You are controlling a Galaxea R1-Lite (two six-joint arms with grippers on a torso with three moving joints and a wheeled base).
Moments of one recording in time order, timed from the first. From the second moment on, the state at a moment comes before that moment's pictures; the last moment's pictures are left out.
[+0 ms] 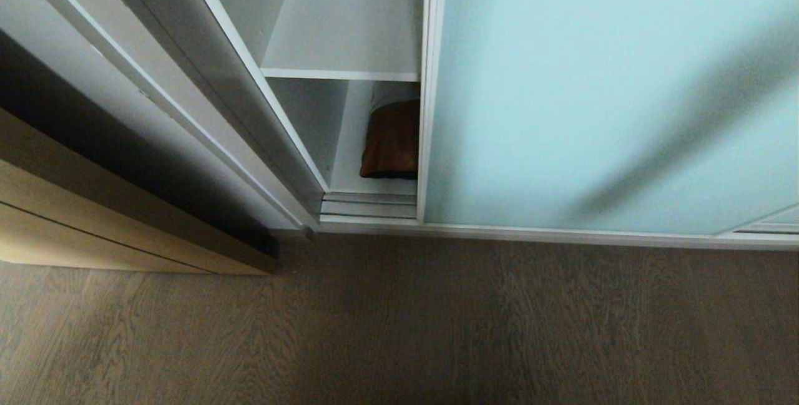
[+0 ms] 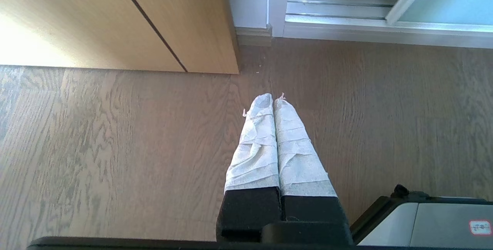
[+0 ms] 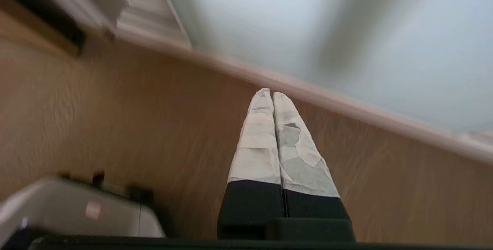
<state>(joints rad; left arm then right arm) 0.02 0.00 0.00 0.00 0.00 0.03 -0.05 0.41 -0.43 -0.03 0.28 -0.11</state>
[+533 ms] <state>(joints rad) 0.02 0.00 0.00 0.00 0.00 0.03 -0.01 0.09 -0.18 0.12 0.13 -0.07</state>
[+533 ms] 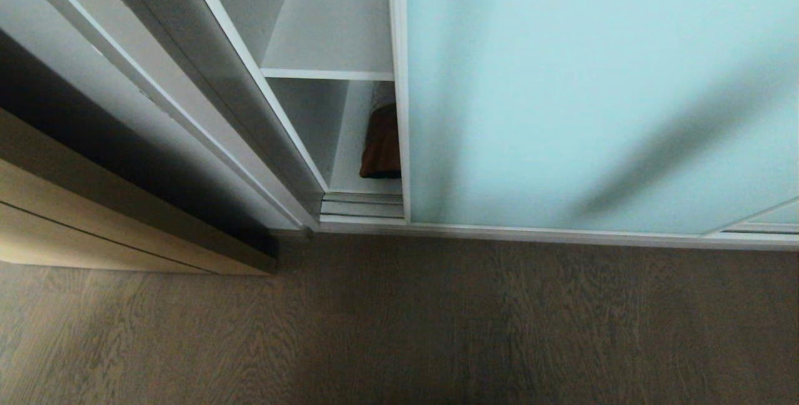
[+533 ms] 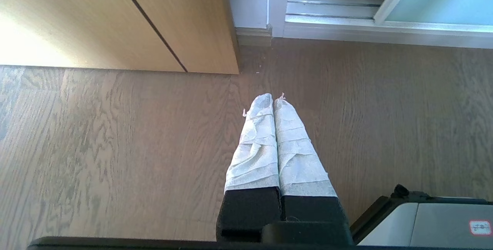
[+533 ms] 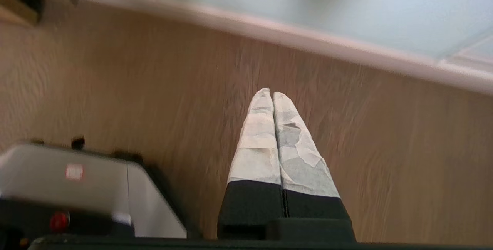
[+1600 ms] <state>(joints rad) 0.02 0.00 0.00 0.00 0.00 0.03 0.00 0.00 0.00 0.00 0.00 0.01</state>
